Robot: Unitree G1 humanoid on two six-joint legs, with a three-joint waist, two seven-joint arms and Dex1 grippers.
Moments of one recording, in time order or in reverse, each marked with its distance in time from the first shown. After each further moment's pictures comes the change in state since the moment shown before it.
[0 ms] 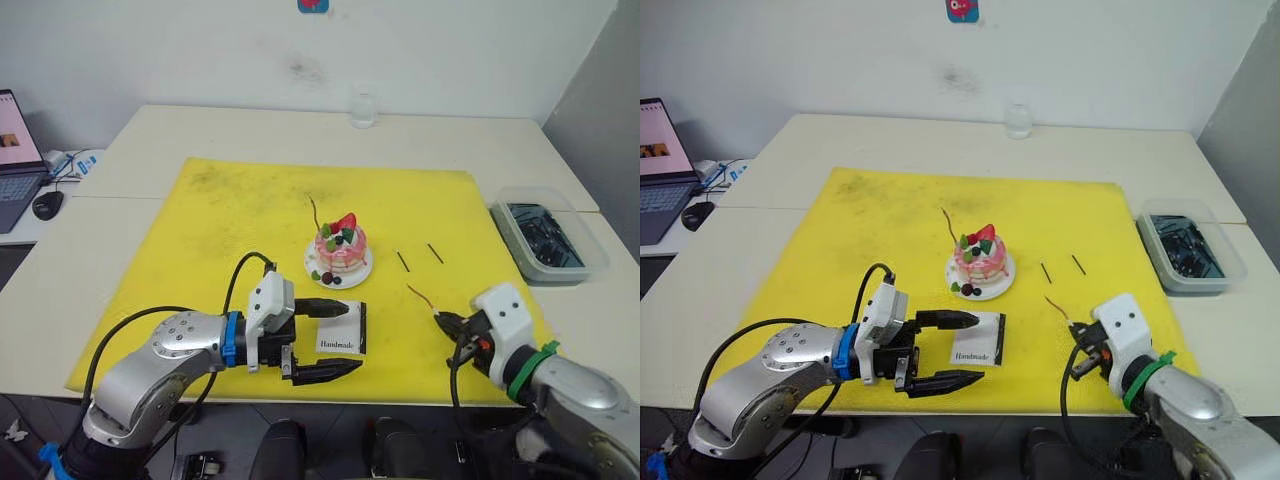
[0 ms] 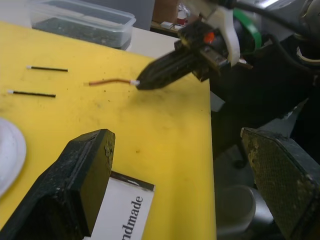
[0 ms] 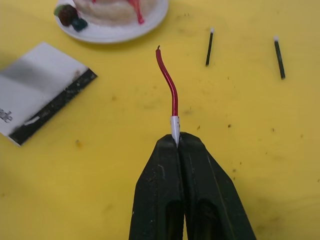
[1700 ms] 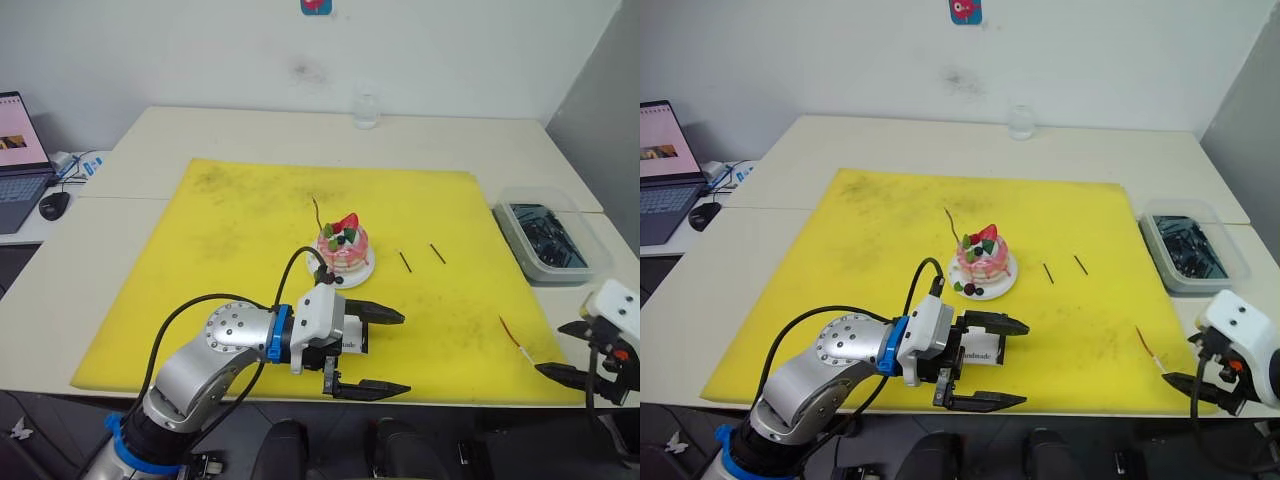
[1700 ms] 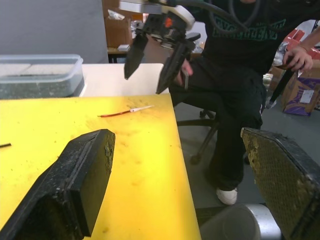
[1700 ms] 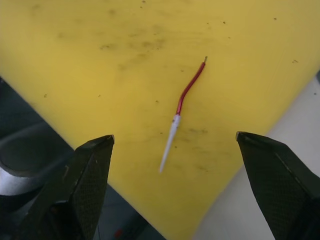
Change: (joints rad) left arm -0.163 -0.157 -0.238 0.041 0.180 -0.191 -0.087; right arm 0.233 -0.657 -0.392 0.314 -0.038 -0.030 0.611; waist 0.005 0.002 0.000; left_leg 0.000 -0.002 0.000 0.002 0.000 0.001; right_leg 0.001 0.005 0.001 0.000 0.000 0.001
